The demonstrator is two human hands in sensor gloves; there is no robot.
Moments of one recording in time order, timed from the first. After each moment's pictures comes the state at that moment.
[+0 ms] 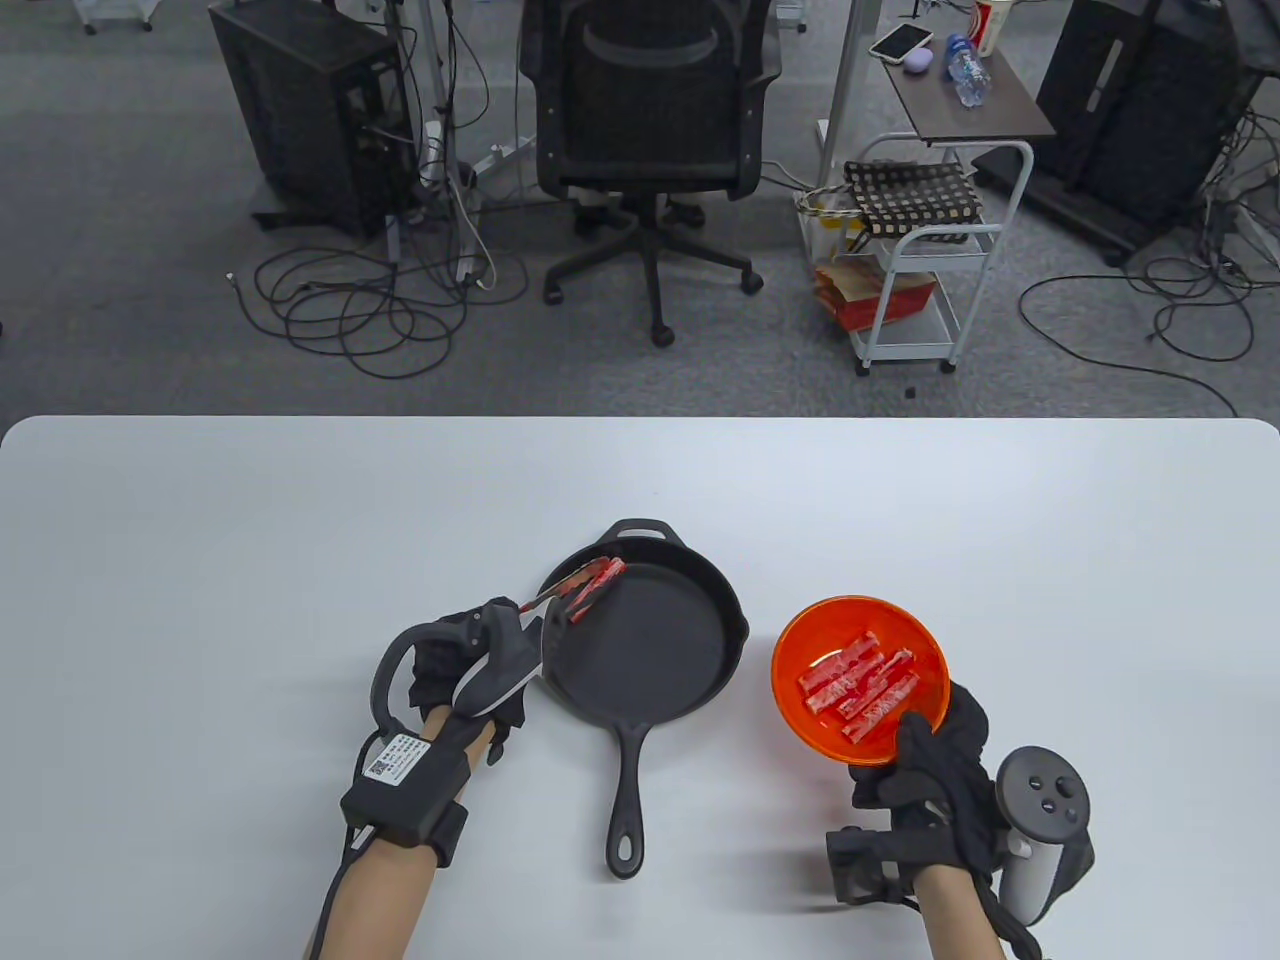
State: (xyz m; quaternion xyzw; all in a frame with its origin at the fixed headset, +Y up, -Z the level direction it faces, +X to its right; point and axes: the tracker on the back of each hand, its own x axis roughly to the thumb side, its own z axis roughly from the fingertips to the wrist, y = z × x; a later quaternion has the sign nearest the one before) left_hand -0.168 -0.705 -0.395 0.02 0.02 -0.20 0.98; right_hand 0.229 -0.747 -0.254 -0.21 -0.08 0.76 0.61
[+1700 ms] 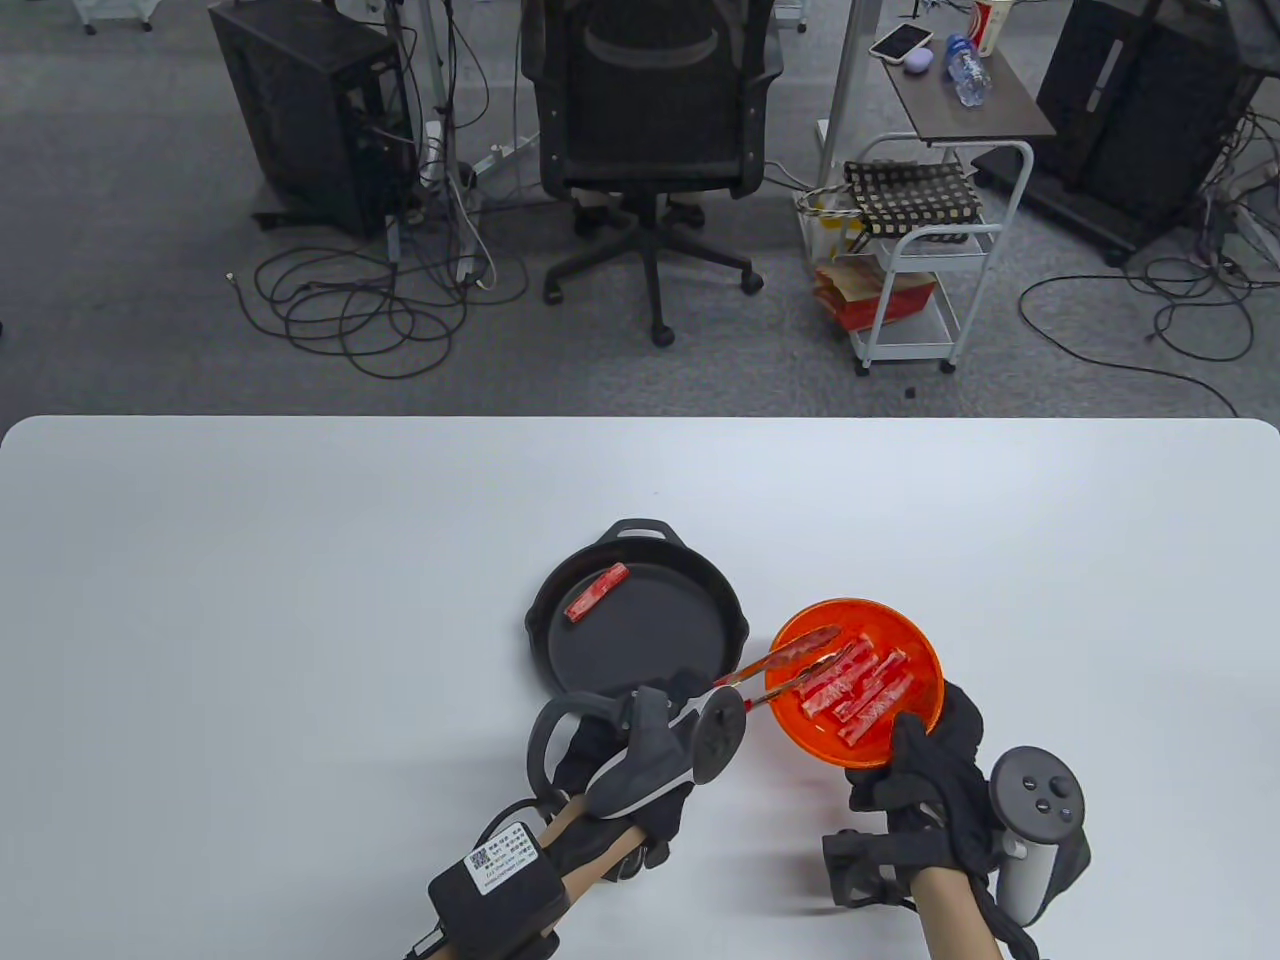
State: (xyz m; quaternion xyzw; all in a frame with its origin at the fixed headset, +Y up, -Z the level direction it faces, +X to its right) left_hand -0.033 -0.645 -0.292 0.04 -0.15 -0.04 0.99; right_hand 0.226 -0.748 -0.255 -0.20 -0.08 0.77 0.60
